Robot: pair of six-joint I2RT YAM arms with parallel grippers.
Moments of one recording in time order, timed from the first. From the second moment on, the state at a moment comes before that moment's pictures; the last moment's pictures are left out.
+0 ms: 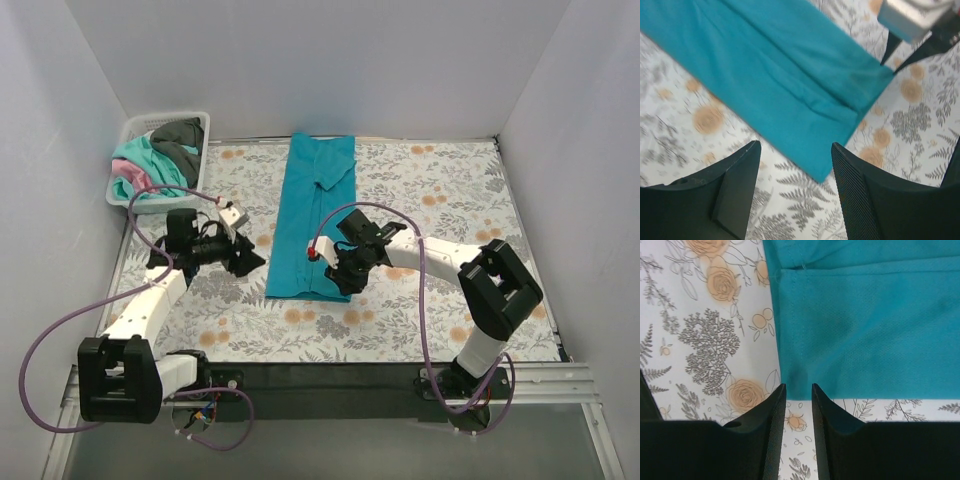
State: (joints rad) left arm -0.04 1.16 0.73 -0.19 0.90 0.37; right arm 0.78 1.67 1.10 -0.58 -0.43 -0.53
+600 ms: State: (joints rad) left arm -0.29 1.04 0.50 -0.32 0.75 0.70; right arm 0.77 1.58 0.93 -0.55 -0.36 -0.62
